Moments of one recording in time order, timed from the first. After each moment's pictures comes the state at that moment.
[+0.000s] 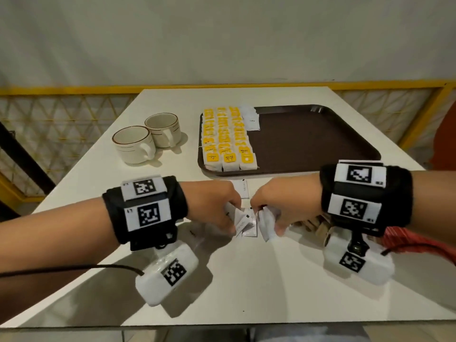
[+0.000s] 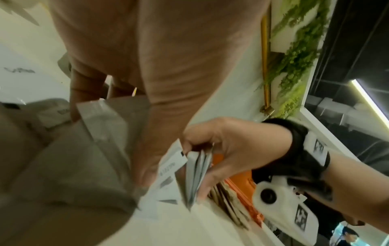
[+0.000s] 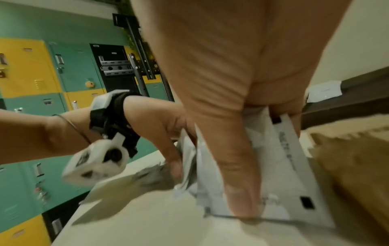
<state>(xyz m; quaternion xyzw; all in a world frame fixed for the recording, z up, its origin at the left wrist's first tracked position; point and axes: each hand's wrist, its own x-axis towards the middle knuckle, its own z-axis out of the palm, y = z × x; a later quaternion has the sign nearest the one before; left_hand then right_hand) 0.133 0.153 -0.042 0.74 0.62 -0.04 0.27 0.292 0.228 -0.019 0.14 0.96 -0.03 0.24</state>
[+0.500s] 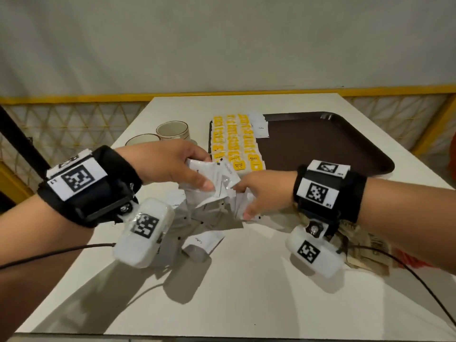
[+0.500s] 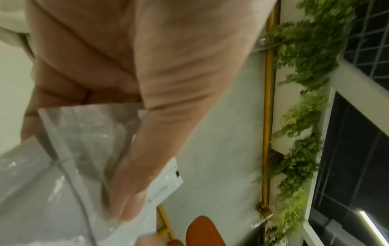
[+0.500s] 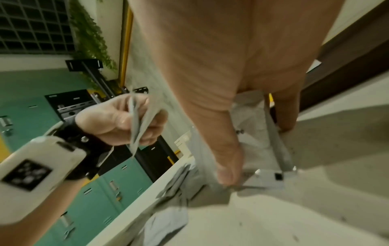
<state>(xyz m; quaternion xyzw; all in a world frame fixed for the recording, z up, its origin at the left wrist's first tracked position) 0.072 0.132 0.022 0.64 0.68 0.18 0.32 0.247 0.240 -0.027 0.24 0.95 -0.13 0.13</state>
